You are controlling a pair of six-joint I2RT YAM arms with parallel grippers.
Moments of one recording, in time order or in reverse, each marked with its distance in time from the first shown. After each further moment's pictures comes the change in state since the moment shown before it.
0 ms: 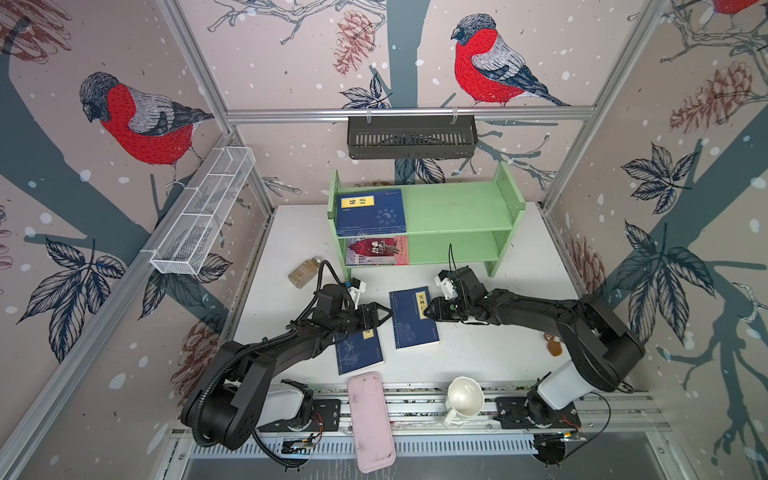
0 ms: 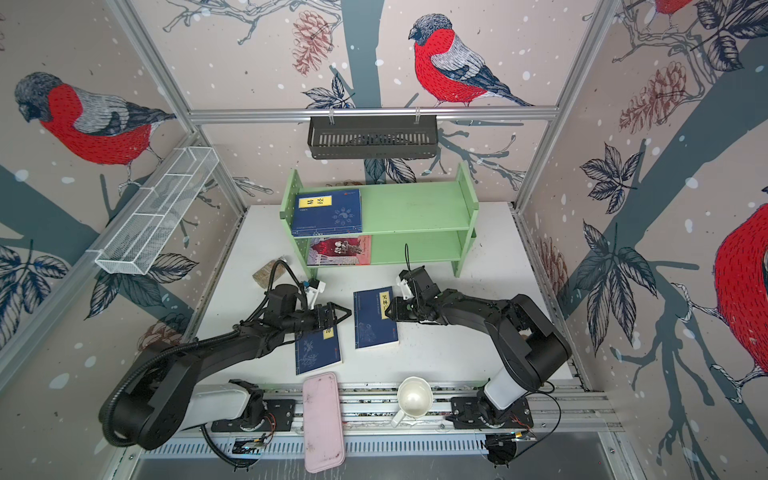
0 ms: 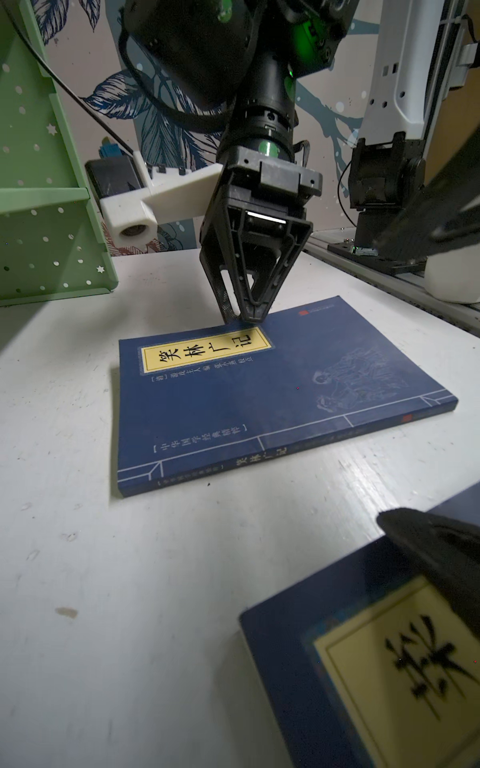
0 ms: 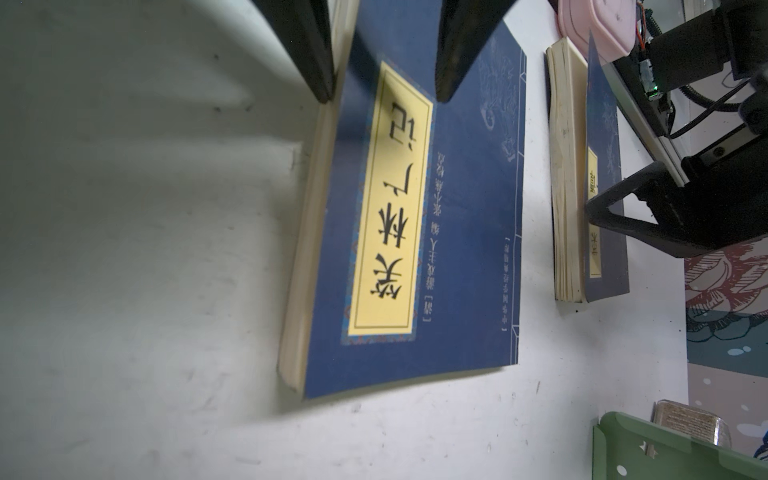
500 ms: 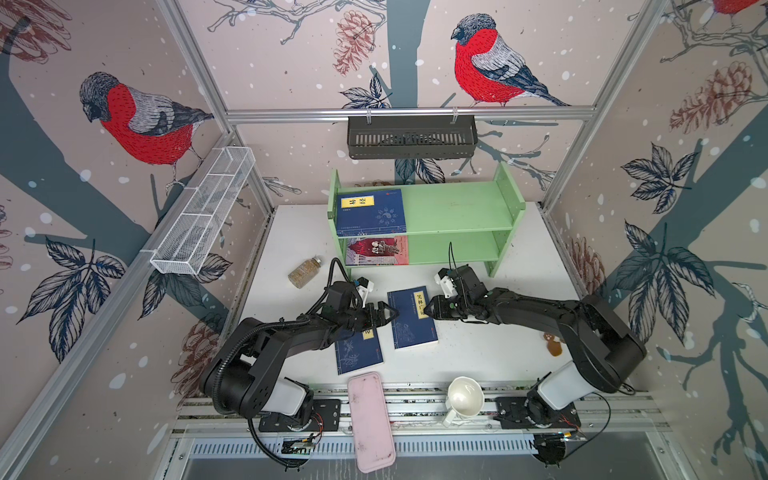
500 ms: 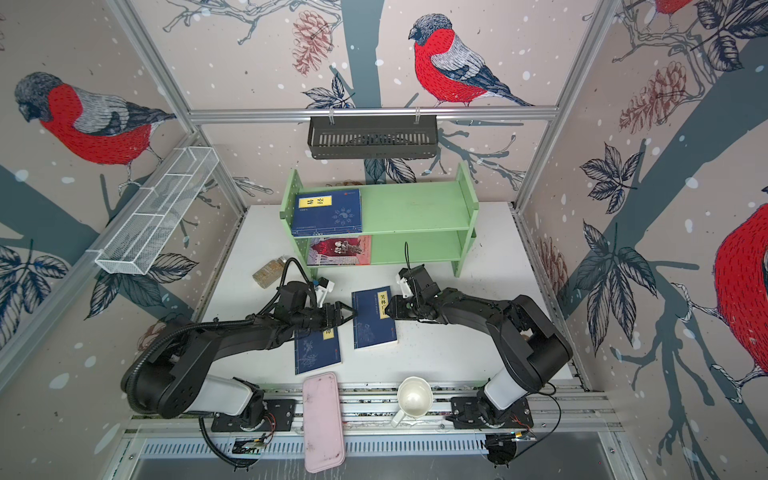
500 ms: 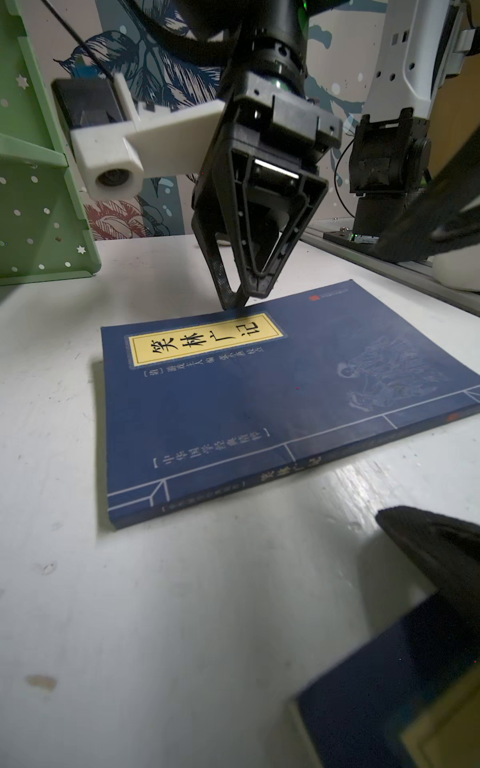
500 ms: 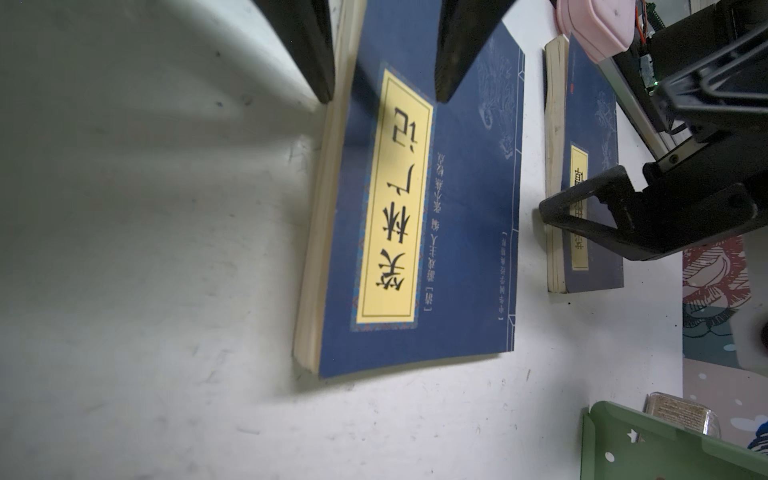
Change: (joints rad) left arm -0.048 0.156 0.062 0.053 -0.005 0.004; right arm -0.001 -0.021 0.010 -0.017 0.029 -0.003
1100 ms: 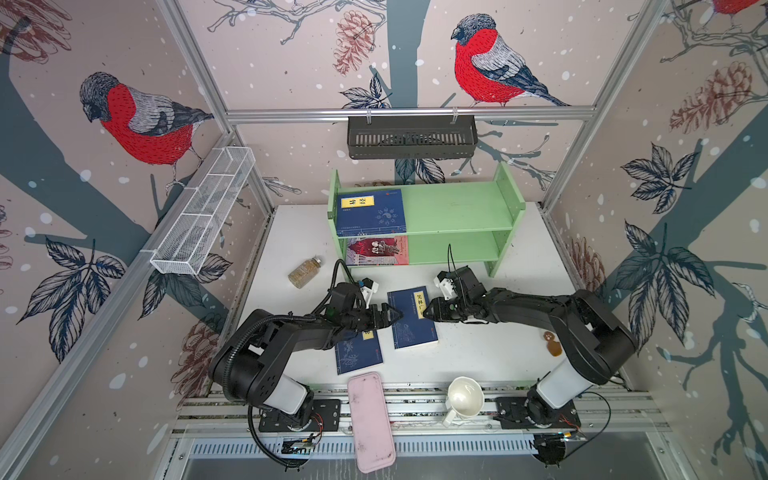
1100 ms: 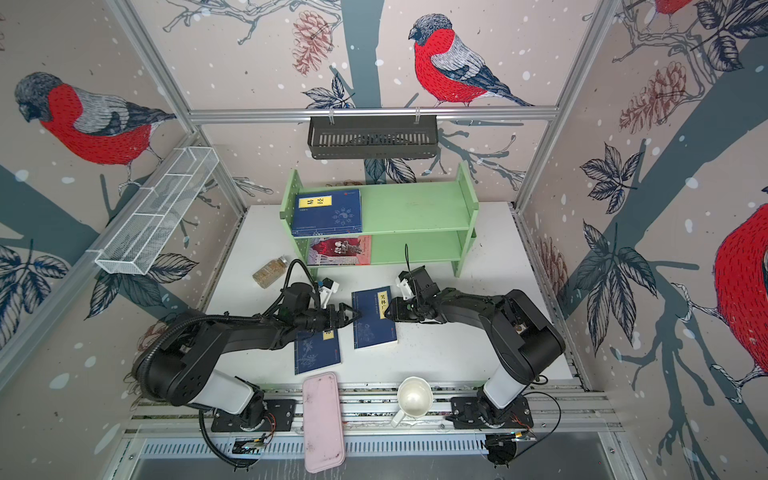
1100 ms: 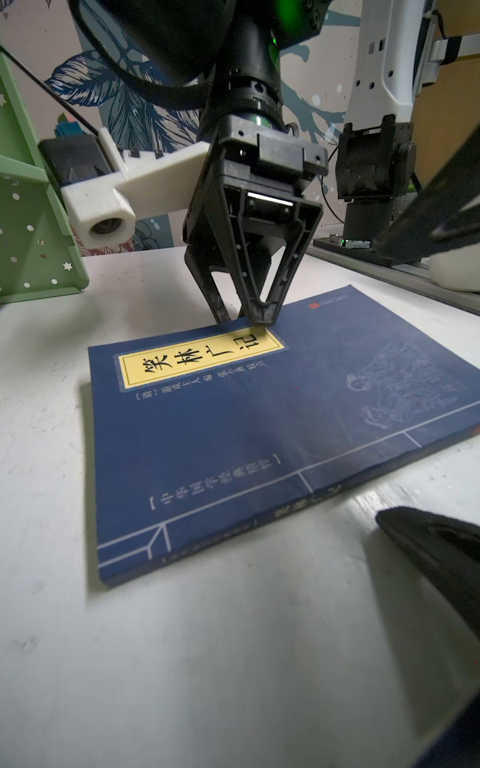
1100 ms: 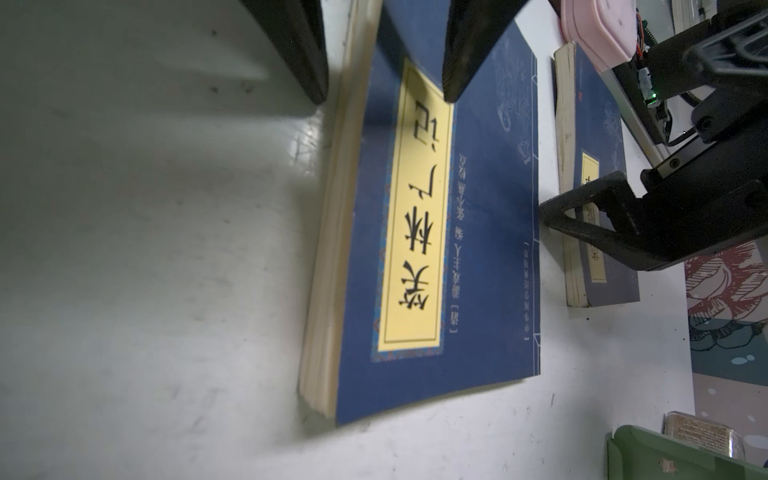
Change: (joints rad) left arm -0.025 0.068 -0.019 0.131 0.025 -0.011; right arm -0.015 0.073 -0.010 0.036 -0.094 -0.014
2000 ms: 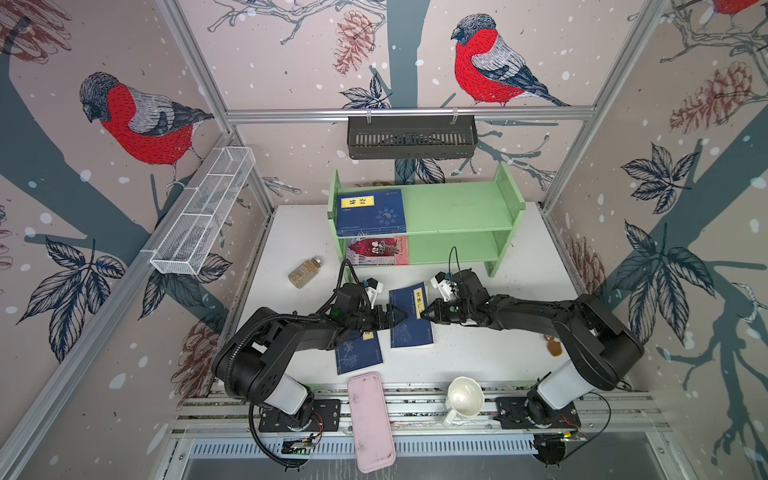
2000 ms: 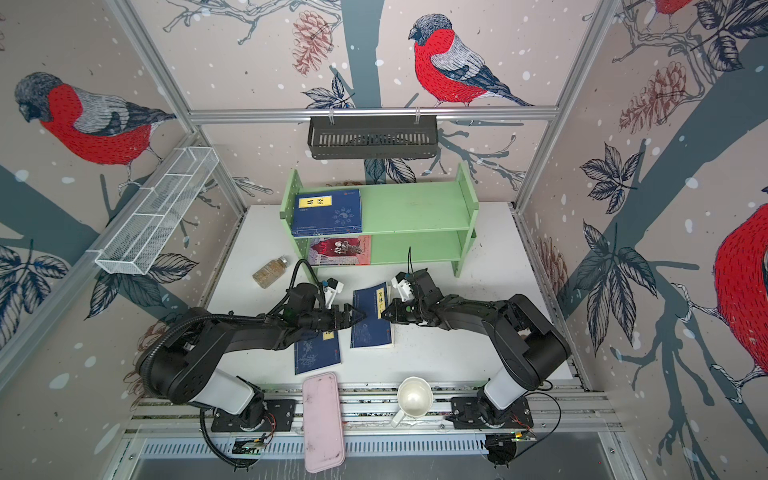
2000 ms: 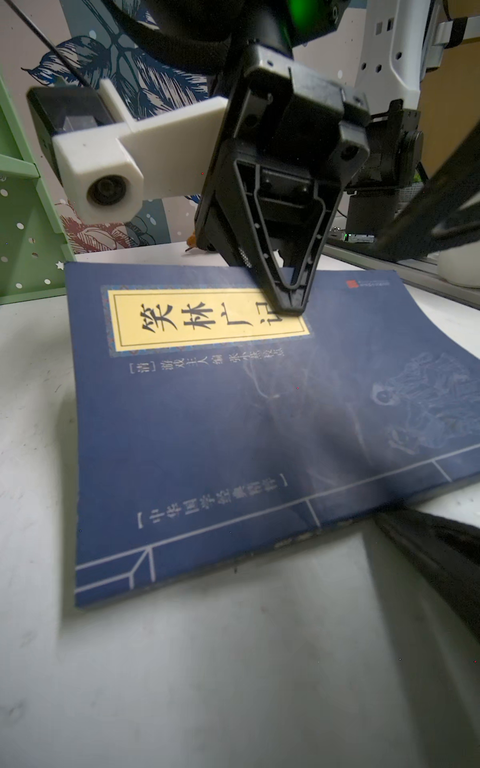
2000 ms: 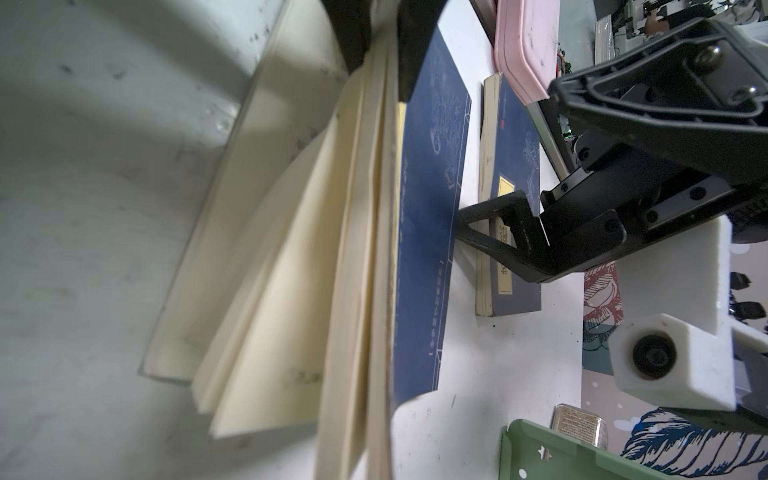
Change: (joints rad) left arm -0.053 -0.016 0.012 -0.025 -0.064 -0.015; right arm 0.010 -0.047 -0.074 0.171 -0.127 0.082
